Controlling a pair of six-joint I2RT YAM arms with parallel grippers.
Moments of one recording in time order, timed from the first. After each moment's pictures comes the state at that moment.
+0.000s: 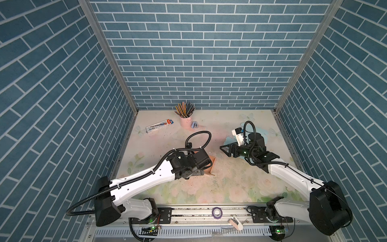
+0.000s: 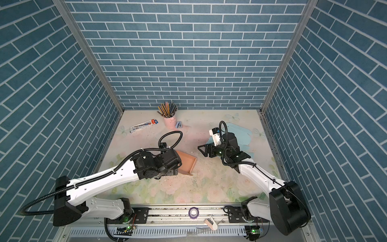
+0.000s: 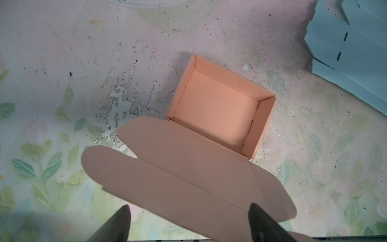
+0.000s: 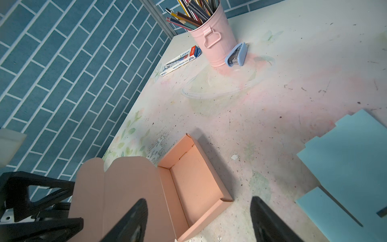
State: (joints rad) left arm -1.08 1.30 1.16 -1.13 -0.37 -1.08; right arm 0.50 1.23 0.69 0.03 -0.53 0.39
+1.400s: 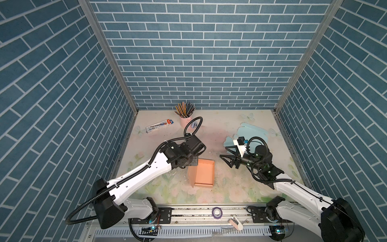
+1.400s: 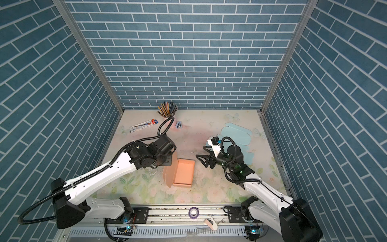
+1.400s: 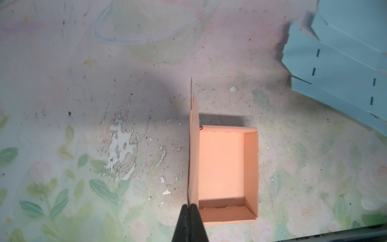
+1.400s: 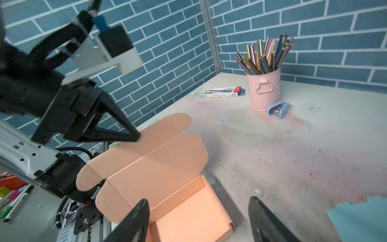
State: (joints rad) left arm -0.86 1.33 1.28 -1.08 -0.23 -0.69; right arm 0.57 1.04 0.43 0.44 -0.62 0.19
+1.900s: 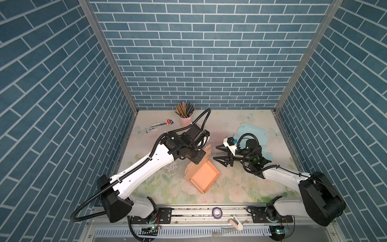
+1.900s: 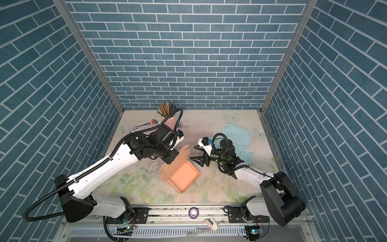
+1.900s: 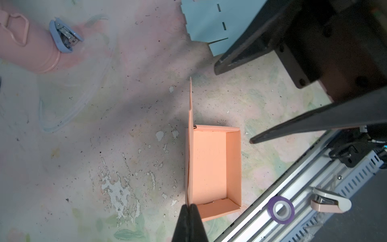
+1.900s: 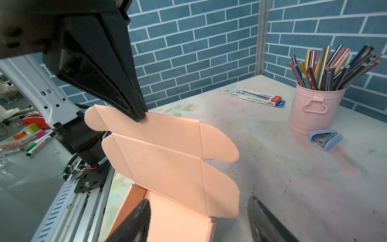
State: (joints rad) left arm -0.83 1.39 1.44 -1.12 0.01 -0.09; right arm 0.57 1.34 0.55 0.56 -0.85 -0.04
